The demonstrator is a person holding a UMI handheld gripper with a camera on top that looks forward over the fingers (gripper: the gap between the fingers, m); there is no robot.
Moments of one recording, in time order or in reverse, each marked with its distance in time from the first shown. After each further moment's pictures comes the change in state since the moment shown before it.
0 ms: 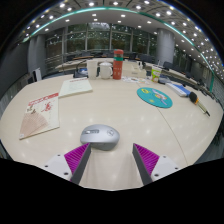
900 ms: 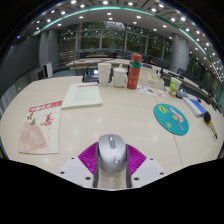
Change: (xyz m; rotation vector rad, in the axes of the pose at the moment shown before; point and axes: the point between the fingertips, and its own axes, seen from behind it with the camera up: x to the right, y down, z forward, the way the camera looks) arm -0.028 -0.083 0.066 -0.002 -0.107 -0.110
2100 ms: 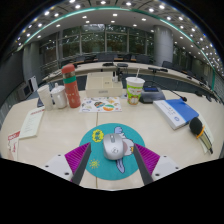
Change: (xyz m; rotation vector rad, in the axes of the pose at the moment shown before) arm 0.294 -0.088 0.080 0.021 0.070 0.148
